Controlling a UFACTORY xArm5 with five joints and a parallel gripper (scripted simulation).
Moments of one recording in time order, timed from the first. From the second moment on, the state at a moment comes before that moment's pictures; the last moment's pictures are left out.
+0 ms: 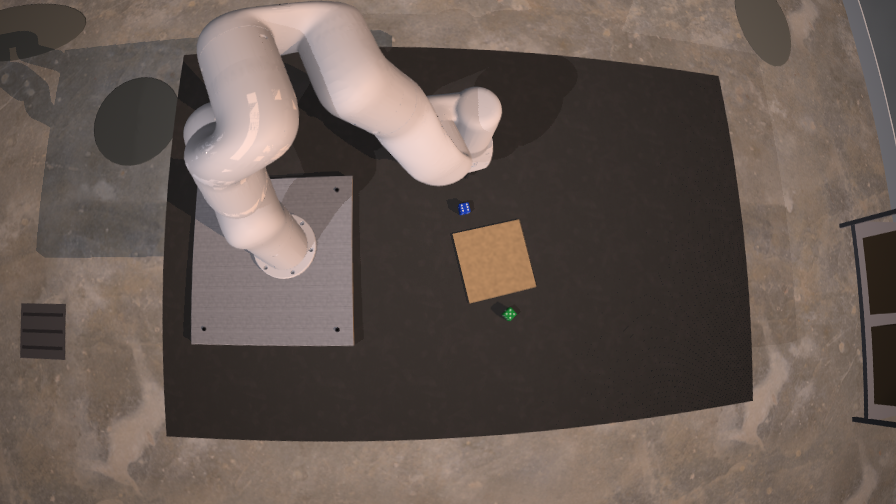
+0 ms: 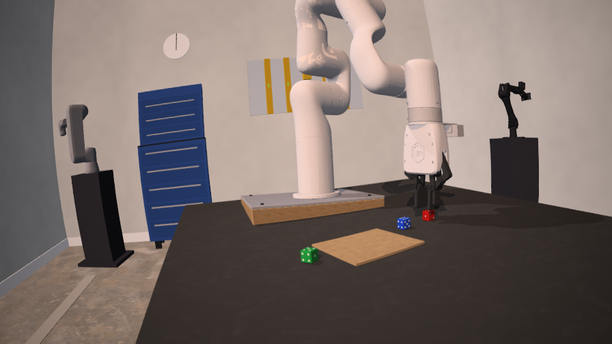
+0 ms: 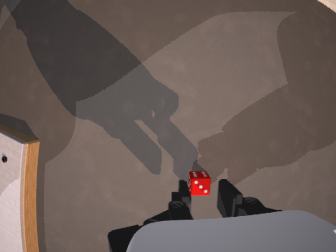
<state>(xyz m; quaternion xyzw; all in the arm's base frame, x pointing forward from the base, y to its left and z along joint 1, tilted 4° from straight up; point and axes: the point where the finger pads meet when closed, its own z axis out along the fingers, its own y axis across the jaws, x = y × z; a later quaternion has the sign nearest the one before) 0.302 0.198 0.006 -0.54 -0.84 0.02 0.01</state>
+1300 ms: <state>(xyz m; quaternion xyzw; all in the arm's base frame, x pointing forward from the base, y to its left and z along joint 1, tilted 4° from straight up) 0.301 0.199 -0.017 -0.54 -0.84 0.02 0.01</state>
